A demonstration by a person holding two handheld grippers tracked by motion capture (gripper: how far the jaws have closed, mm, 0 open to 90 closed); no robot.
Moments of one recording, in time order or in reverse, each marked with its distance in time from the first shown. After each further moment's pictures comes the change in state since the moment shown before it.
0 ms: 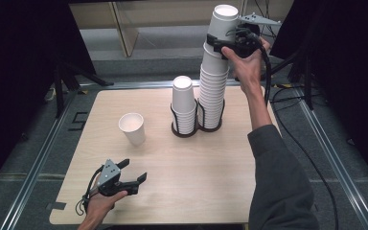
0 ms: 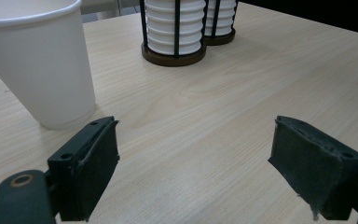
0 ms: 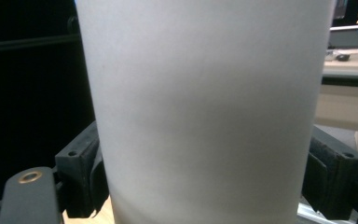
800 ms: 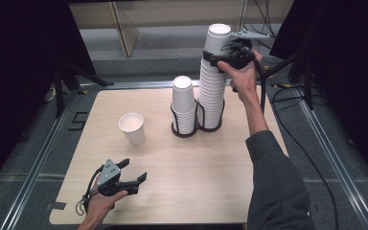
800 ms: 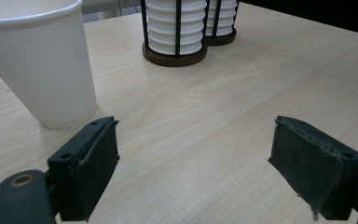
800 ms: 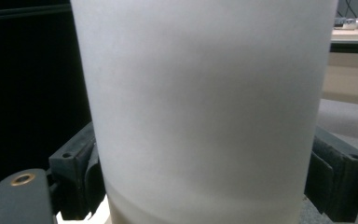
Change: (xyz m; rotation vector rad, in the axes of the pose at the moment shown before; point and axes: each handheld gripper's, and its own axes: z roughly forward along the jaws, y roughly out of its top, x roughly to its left) left arm 0.001 -0.001 0.002 -0.012 -0.003 -0.005; right arm -0.008 -0.043 0.018 0.115 0.035 0.001
